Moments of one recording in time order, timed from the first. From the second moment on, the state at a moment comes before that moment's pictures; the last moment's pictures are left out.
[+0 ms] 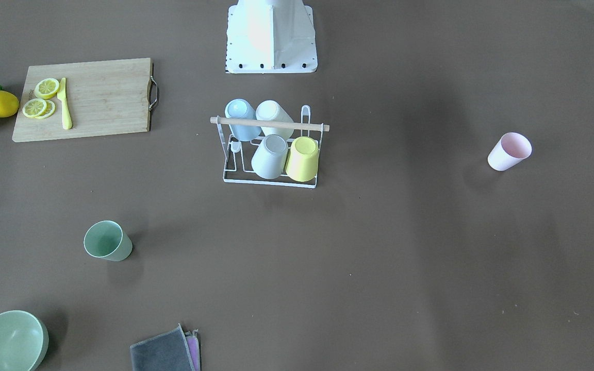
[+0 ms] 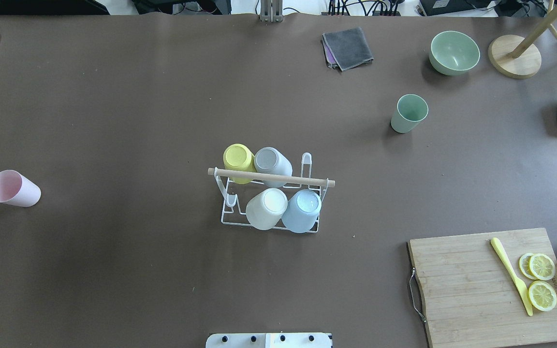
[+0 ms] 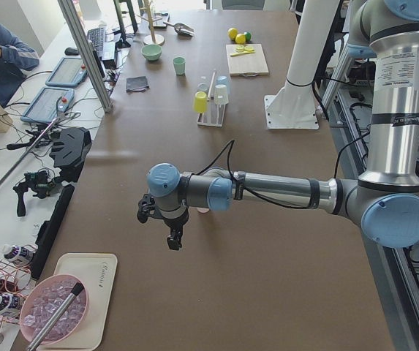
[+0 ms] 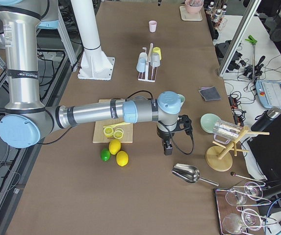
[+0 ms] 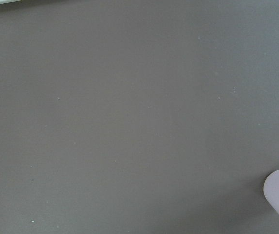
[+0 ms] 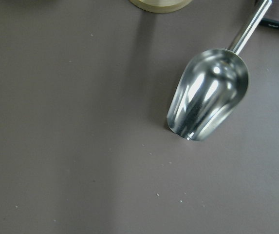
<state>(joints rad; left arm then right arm) -1.40 -1.59 -1.64 -1.55 -2.36 0.00 1.49 -1.55 1.77 -1.63 2.32 -0.06</state>
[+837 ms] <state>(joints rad) -1.25 -1.80 -1.56 -1.37 -2.27 0.02 1.15 -1.26 1.77 -1.64 2.31 0.28</state>
